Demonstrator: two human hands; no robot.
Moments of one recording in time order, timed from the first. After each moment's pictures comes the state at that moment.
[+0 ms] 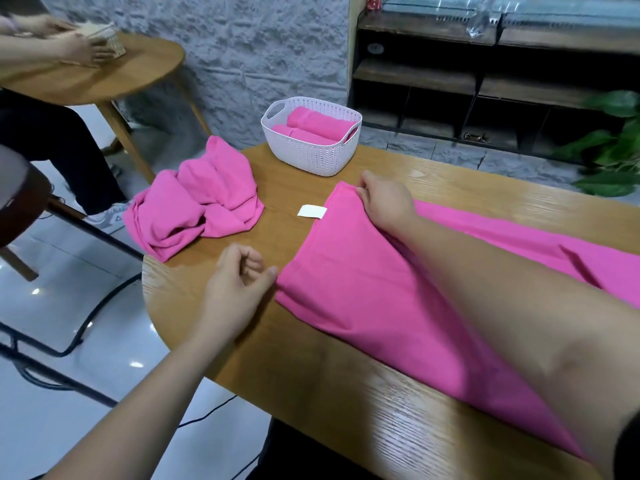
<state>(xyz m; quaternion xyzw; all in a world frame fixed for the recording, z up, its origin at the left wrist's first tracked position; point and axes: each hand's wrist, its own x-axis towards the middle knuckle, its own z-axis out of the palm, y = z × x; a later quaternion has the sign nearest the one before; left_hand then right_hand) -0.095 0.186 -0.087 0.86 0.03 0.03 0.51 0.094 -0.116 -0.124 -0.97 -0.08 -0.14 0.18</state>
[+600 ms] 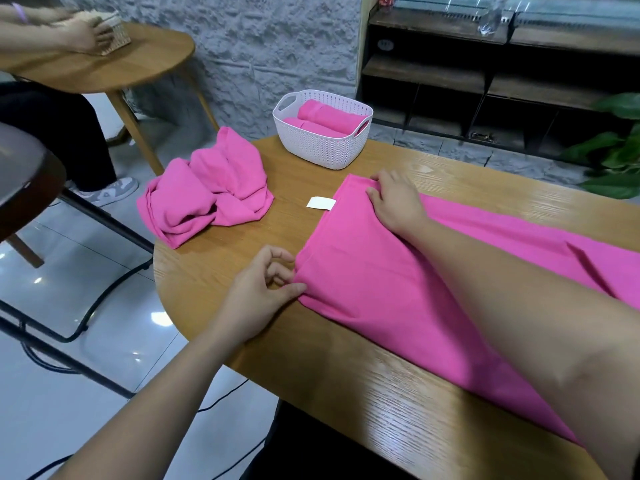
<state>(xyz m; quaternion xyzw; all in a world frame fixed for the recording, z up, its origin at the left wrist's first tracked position) -0.115 0.176 -0.084 0.86 -0.04 -0.07 0.51 0.080 -0.119 -0.132 -0.97 -0.07 -0.11 0.21</state>
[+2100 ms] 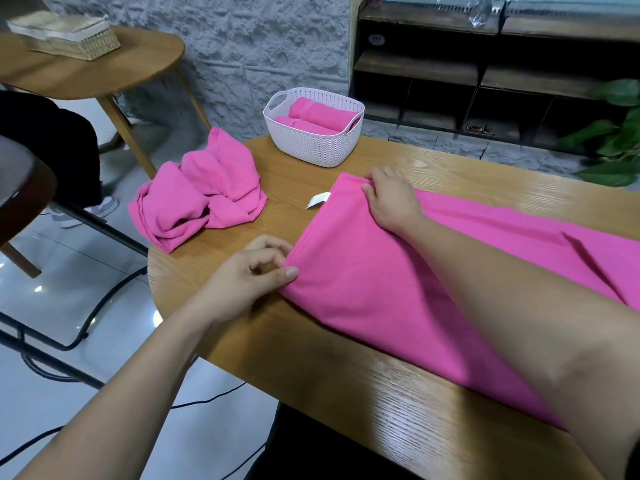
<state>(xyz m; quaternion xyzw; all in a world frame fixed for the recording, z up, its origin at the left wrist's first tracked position) -0.090 0.197 -0.065 0.85 -0.15 -0.12 0.50 0.074 -0.118 -0.131 -0.97 -0.07 -0.13 0.21</state>
